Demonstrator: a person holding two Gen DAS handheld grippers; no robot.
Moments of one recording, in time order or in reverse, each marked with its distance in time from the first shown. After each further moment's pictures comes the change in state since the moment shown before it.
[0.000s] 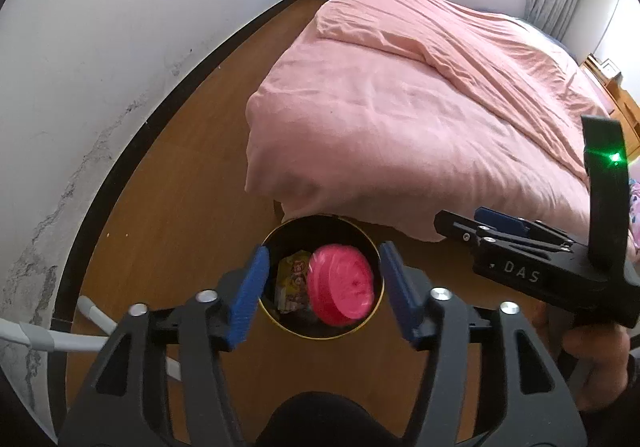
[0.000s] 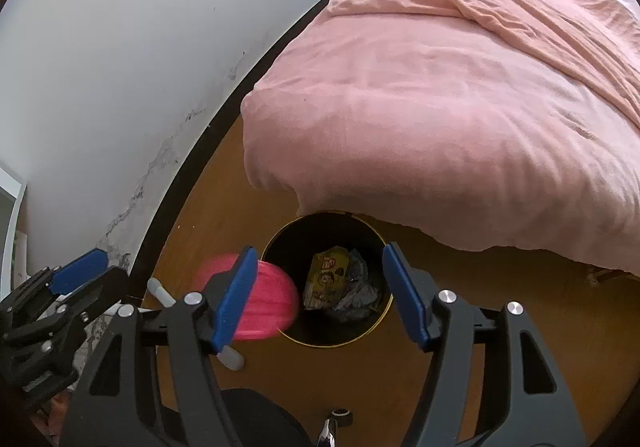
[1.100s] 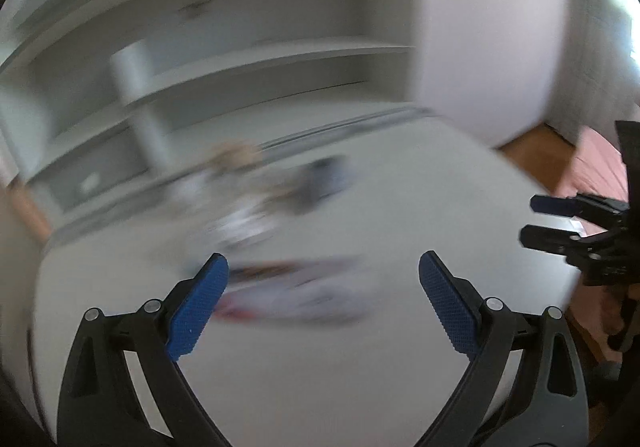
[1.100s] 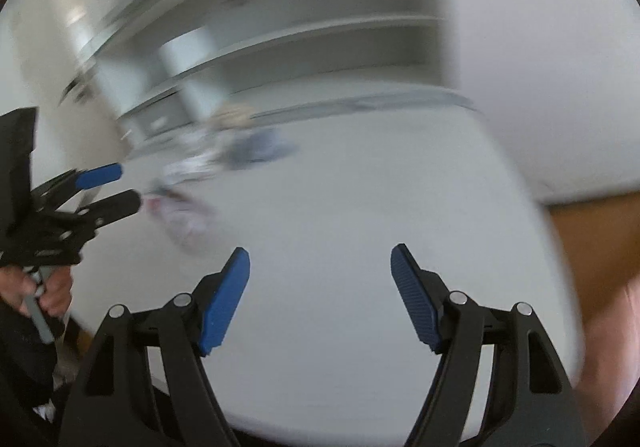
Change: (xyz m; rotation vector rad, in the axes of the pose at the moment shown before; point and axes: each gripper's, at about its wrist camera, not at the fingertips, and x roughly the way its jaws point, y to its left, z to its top) left arm -0.434 0.286 -0.312 -0.605 -0.297 0.702; right arm -0.153 0.482 -0.183 -1.074 0.067 0.743
